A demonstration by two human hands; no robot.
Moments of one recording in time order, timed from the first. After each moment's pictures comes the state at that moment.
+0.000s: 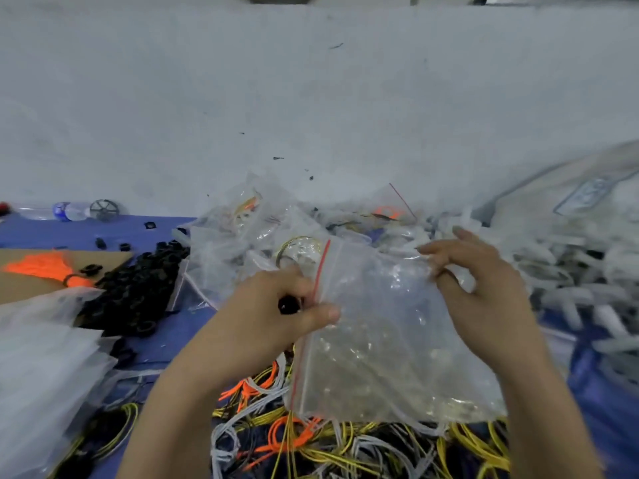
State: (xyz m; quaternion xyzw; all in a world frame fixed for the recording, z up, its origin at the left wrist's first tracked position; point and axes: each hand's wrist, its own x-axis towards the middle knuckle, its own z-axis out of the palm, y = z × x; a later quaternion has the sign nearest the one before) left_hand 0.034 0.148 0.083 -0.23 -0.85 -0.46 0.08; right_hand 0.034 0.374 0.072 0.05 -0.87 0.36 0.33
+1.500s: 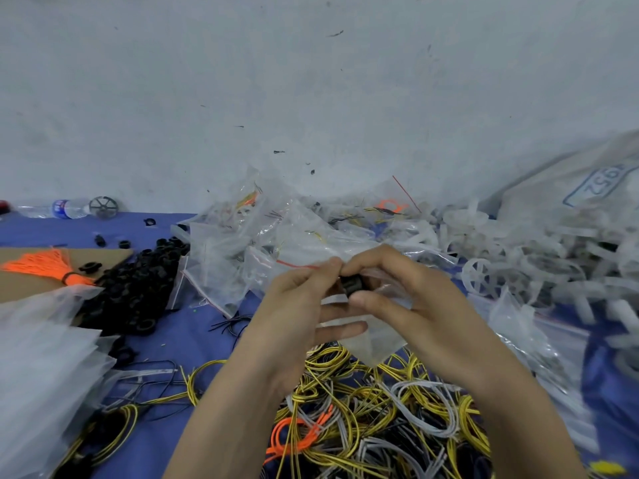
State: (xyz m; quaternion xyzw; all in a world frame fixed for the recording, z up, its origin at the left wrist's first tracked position) left_hand 0.024 0.186 0.068 -0.07 -0.58 -0.81 -0.09; right_hand 0.037 0.335 0.070 0.28 -0.82 0.48 0.14
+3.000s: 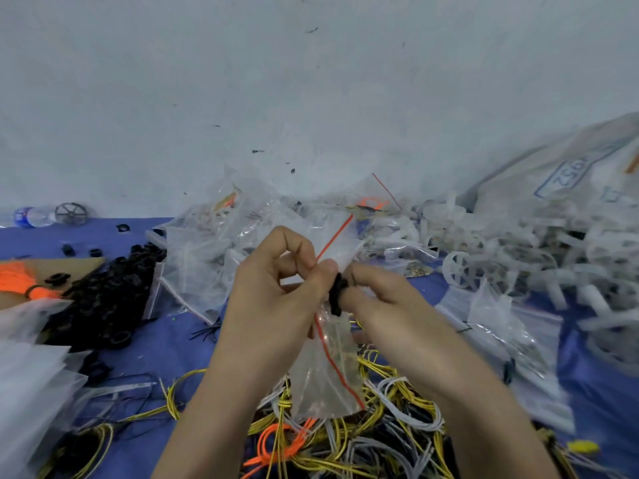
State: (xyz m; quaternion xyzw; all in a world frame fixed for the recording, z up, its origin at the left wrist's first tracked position) left_hand 0.036 0.187 0.081 -0.18 -0.69 -0.69 0.15; right_hand 0.044 0.312 0.072 0.07 -0.82 0.57 0.05
